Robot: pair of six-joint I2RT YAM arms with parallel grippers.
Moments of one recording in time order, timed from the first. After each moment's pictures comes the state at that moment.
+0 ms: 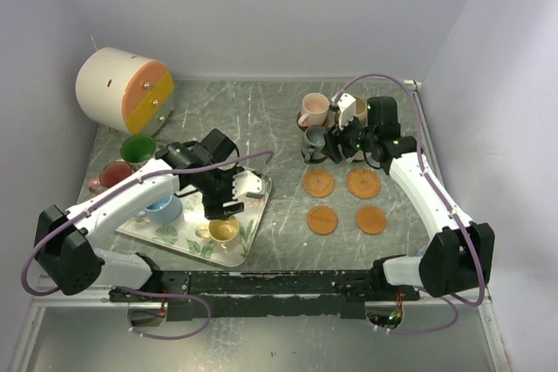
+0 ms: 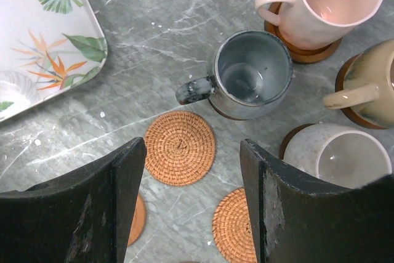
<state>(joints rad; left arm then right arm) -0.72 1.34 1.13 -1.00 0.33 0.76 0.21 1.31 1.07 -0.44 -0.49 -0.39</state>
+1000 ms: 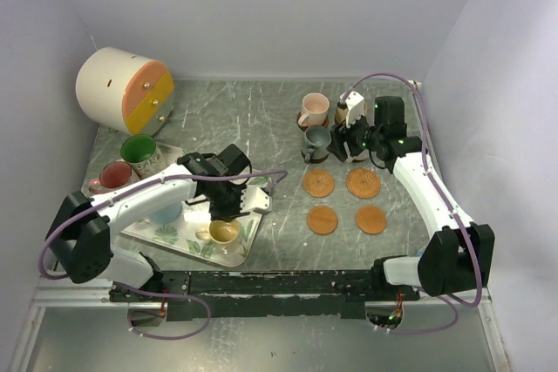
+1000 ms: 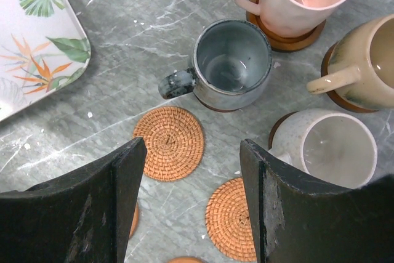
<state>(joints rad) -0.80 1.43 1.03 -0.92 0.29 0.76 0.15 1.31 1.06 -0.43 -0.49 -0.38</state>
